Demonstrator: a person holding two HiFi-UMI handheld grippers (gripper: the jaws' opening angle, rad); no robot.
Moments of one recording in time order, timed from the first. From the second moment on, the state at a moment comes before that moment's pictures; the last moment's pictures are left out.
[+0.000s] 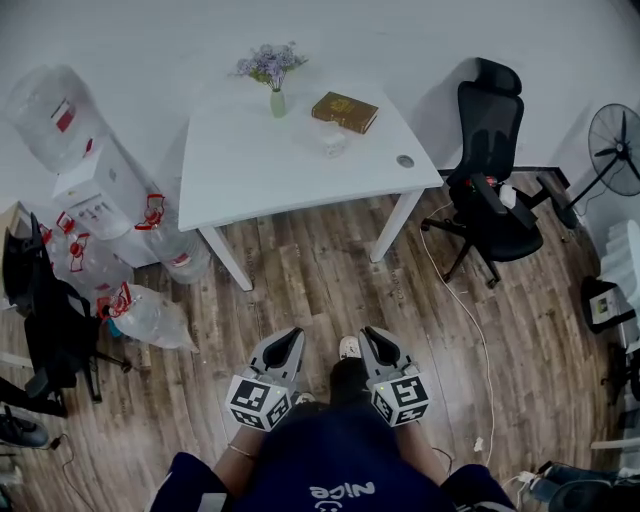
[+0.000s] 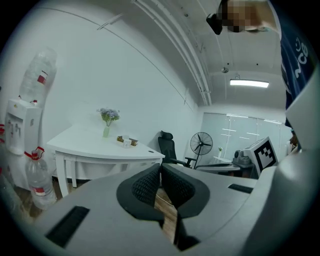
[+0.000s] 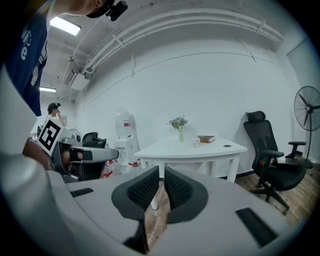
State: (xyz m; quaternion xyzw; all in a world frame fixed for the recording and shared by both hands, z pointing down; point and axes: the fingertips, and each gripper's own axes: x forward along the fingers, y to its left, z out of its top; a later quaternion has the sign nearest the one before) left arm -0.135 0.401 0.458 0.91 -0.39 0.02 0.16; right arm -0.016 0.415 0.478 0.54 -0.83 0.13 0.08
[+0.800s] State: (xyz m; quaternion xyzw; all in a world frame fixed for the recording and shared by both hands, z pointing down) left arm -0.040 0.225 0.455 0.86 -0.48 0.01 0.17; right arm 0.081 0.206 0.468 0.45 -0.88 0.12 0.07
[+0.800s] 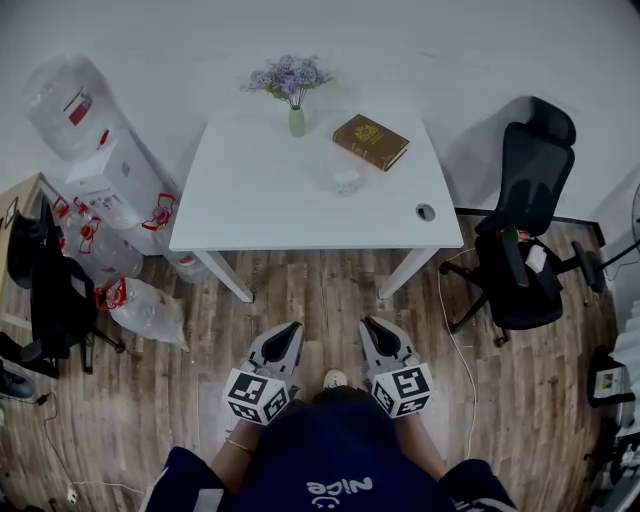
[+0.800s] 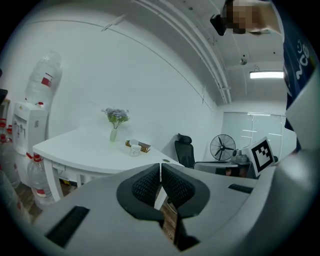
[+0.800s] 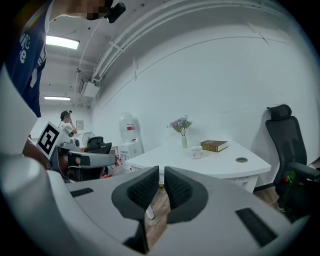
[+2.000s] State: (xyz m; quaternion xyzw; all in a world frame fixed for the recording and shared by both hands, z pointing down) left arm -0.008 0.000 0.495 0.88 -0.43 0.04 0.20; right arm 0.111 0.011 0.494 0.46 -0.87 0.17 0.09
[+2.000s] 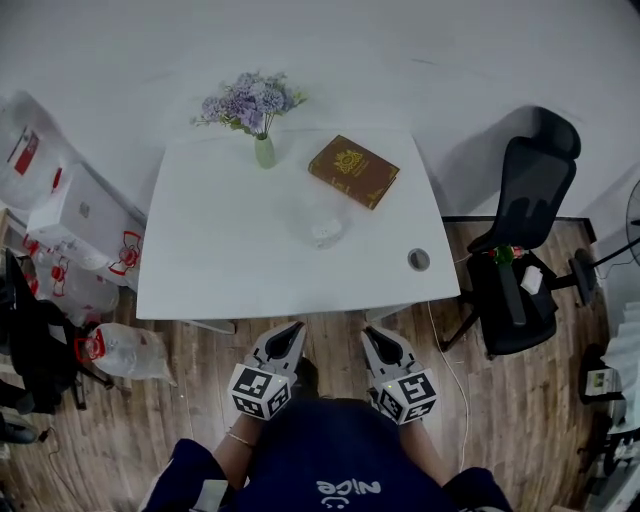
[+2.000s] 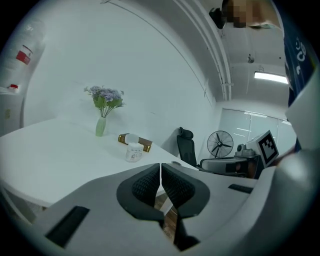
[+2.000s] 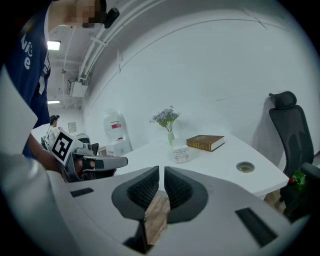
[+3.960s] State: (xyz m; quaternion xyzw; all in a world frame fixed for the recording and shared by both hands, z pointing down) left arm -0.039 -0.213 0.521 0.85 -0.46 0.08 0.23; right arm 0.053 -0.297 0.484 0.20 -0.95 0.12 0.21
